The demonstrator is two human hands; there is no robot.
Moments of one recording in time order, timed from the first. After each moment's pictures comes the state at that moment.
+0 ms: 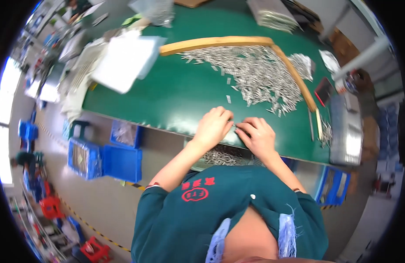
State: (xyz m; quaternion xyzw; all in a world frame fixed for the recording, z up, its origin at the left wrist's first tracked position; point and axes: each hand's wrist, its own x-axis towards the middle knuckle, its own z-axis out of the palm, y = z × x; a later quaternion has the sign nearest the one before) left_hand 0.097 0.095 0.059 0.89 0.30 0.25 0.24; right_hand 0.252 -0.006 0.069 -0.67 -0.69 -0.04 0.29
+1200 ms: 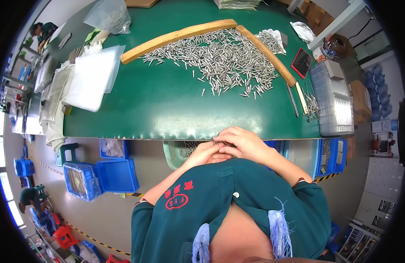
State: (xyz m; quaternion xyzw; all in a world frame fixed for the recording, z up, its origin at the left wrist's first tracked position) left_hand 0.087 0.024 0.035 0.23 0.29 0.00 0.93; right_hand 0.264 -0.054 0.089 -0.60 -0.71 0.27 0.25
